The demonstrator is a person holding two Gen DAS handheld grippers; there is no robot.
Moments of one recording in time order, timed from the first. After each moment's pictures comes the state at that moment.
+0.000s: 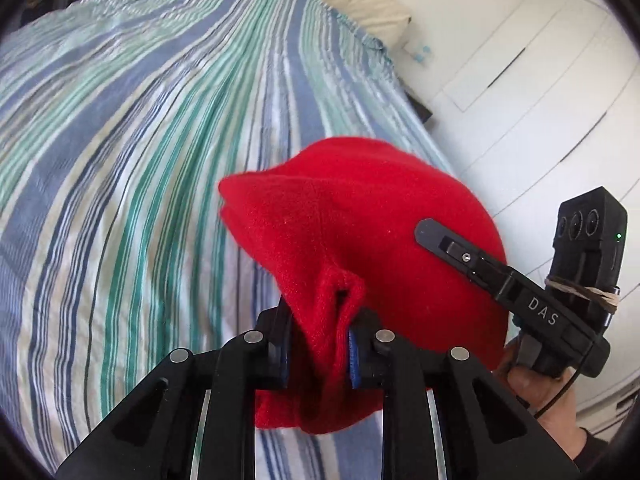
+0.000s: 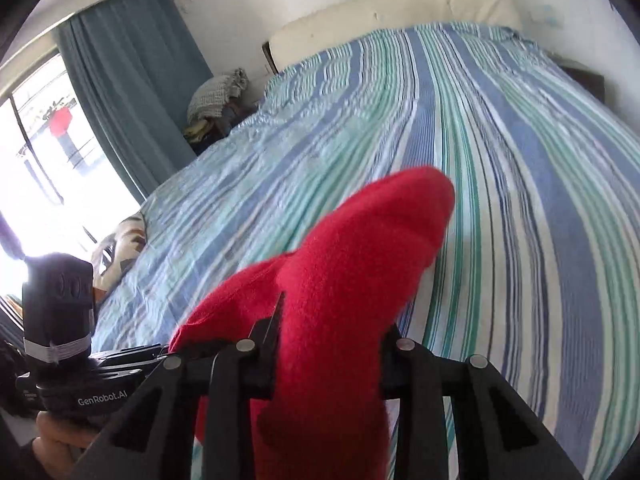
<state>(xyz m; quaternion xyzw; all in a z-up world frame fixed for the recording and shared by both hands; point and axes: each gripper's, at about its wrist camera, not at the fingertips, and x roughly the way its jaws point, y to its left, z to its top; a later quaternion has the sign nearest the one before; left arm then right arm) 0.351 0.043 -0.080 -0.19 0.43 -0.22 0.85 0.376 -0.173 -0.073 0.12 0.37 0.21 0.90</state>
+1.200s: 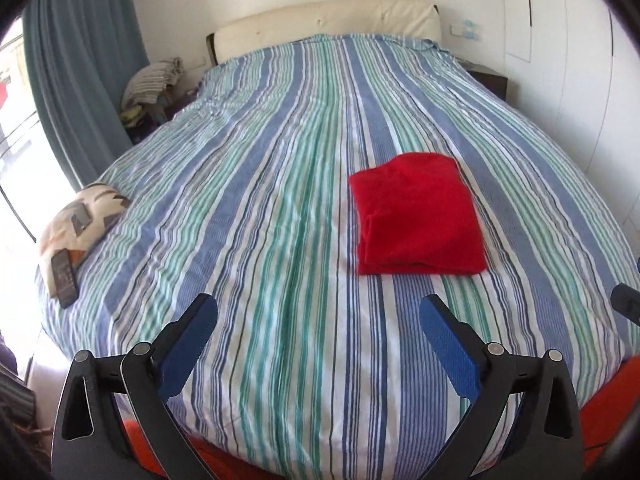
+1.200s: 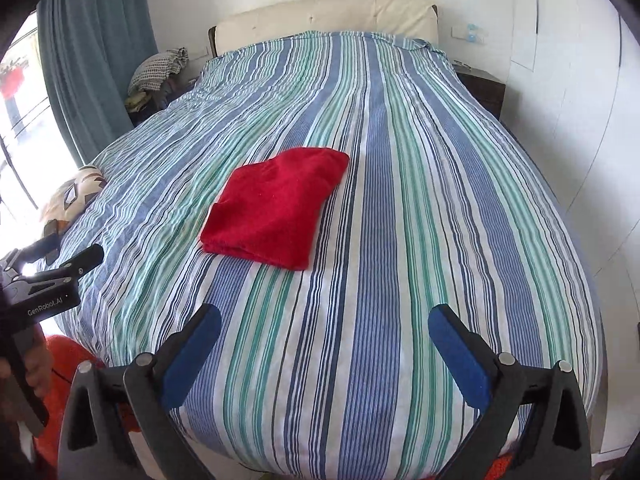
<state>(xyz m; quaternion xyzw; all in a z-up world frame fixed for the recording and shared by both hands) 0.120 -0.008 -0.013 0.07 0.39 0.02 0.92 0.094 -0.263 -0.009 0.02 0.42 0.05 0.90</state>
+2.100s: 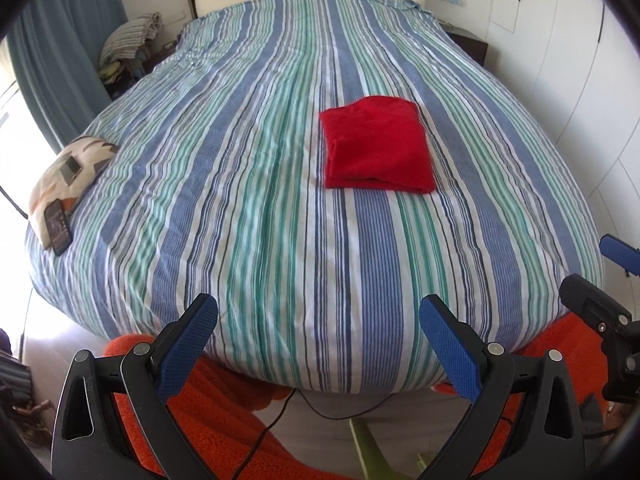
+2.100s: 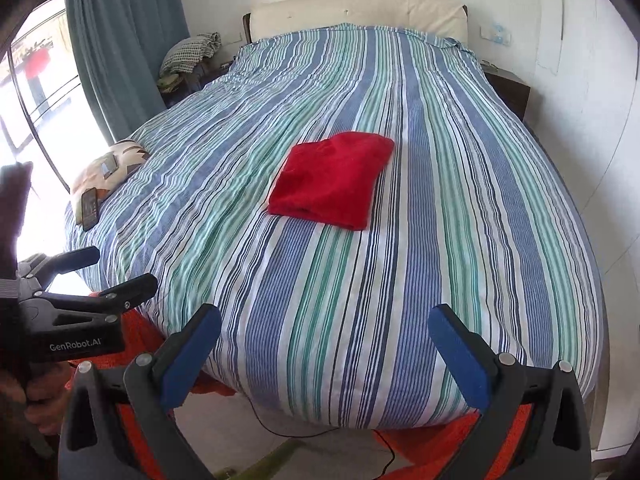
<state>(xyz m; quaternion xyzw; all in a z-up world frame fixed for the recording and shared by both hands) 0.037 -0.009 0.008 0.04 0.48 -0.01 0.88 0.016 -0.214 0.024 0.01 0.44 0.10 0.89</state>
